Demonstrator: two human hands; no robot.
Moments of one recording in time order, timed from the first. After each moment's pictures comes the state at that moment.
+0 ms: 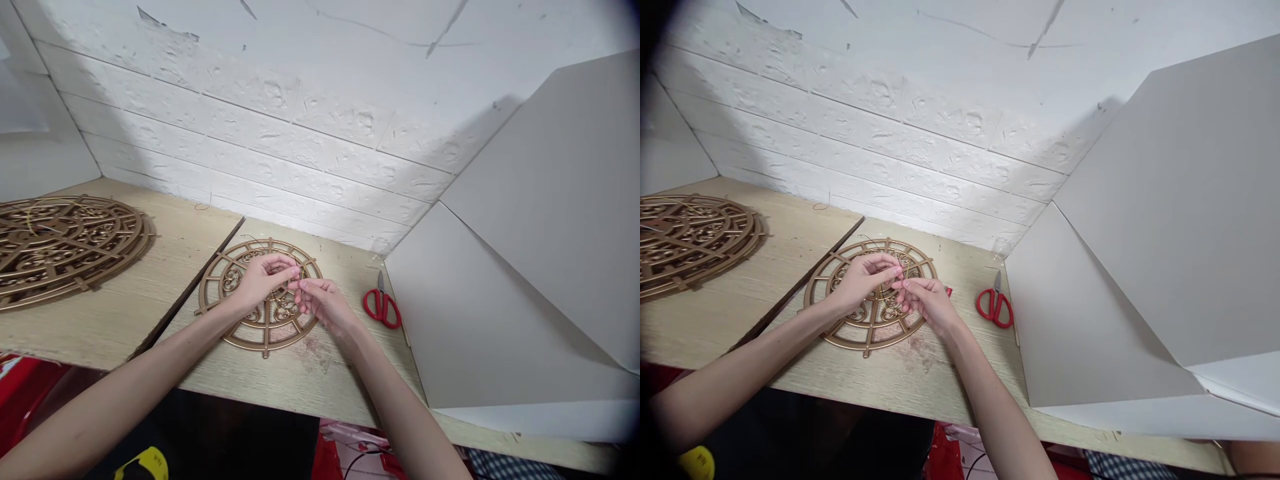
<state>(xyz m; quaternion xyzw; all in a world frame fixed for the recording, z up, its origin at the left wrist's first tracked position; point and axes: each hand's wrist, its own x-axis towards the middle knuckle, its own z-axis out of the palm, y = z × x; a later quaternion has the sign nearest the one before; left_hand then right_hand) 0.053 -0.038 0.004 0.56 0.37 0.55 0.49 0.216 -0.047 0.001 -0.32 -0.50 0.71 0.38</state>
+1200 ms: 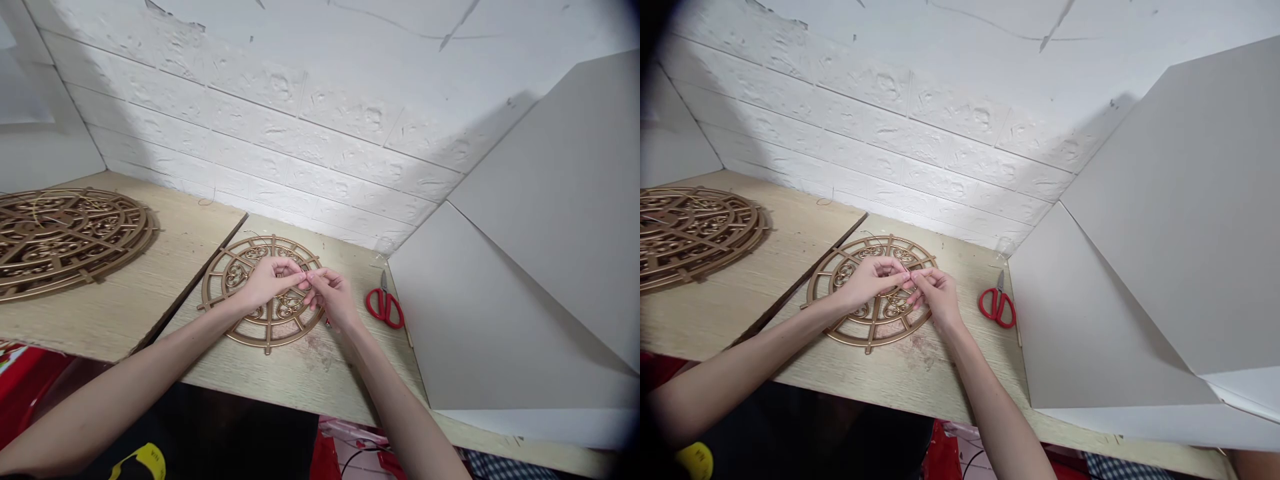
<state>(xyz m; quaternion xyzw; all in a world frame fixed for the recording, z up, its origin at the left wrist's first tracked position) 0.056 -0.041 0.006 0.61 0.40 0.49 0.48 0.215 -0.046 0.002 -0.37 -0.51 0.61 0.49</state>
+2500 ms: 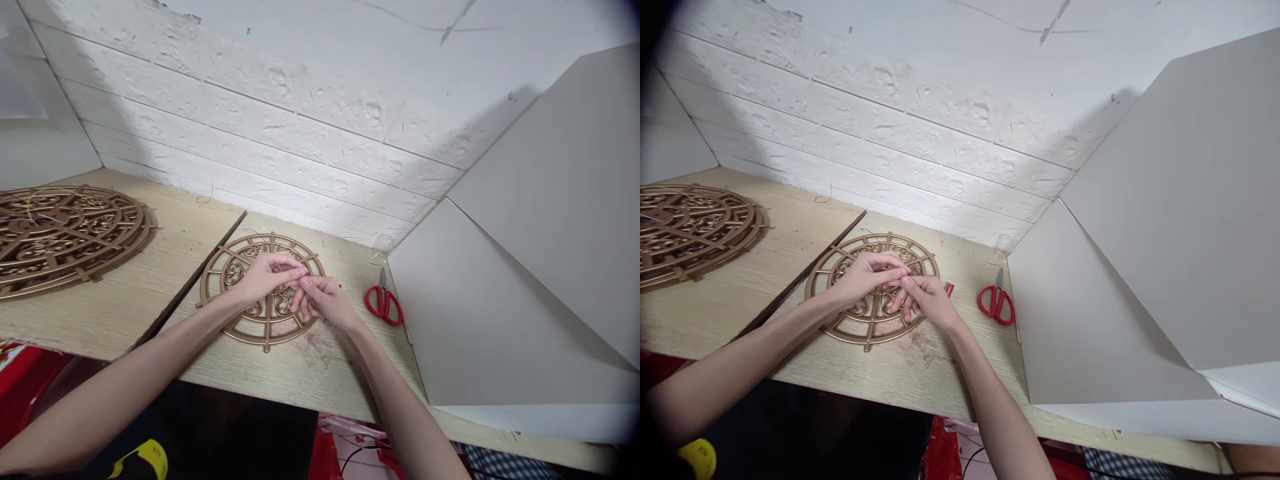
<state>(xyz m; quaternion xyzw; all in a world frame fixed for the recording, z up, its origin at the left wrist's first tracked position) 0.051 -0.040 0.007 0.61 0.34 0.51 0.51 0.217 -0.051 0.009 -0.33 -0.66 0.61 0.30</state>
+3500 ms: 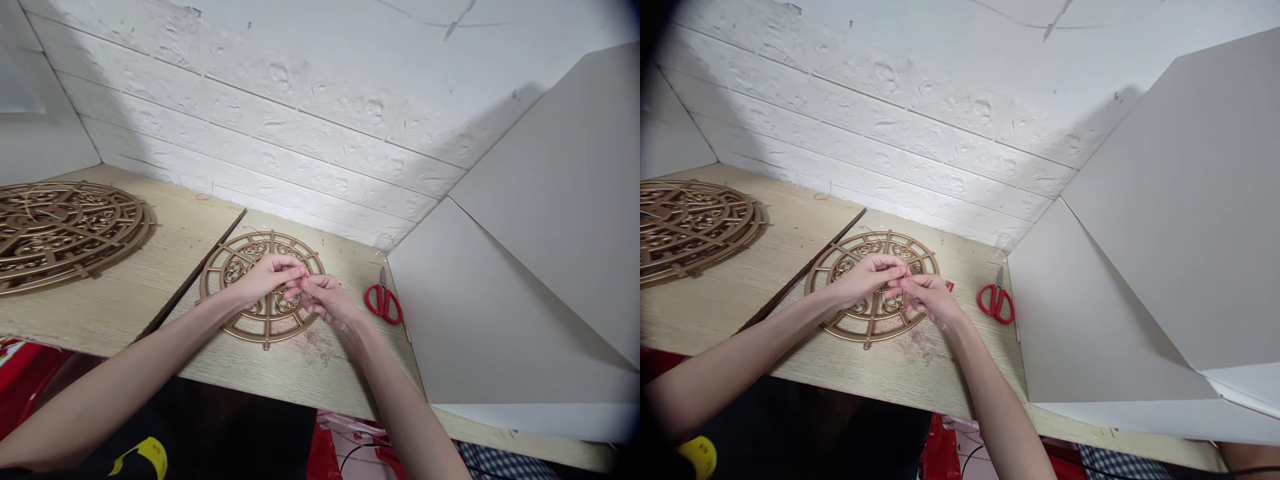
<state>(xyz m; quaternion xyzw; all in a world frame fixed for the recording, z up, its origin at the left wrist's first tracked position) 0.051 -0.039 0.002 0.59 0.31 0.44 0.60 0.223 -0.047 0.005 -0.32 -0.56 0.69 0.32</state>
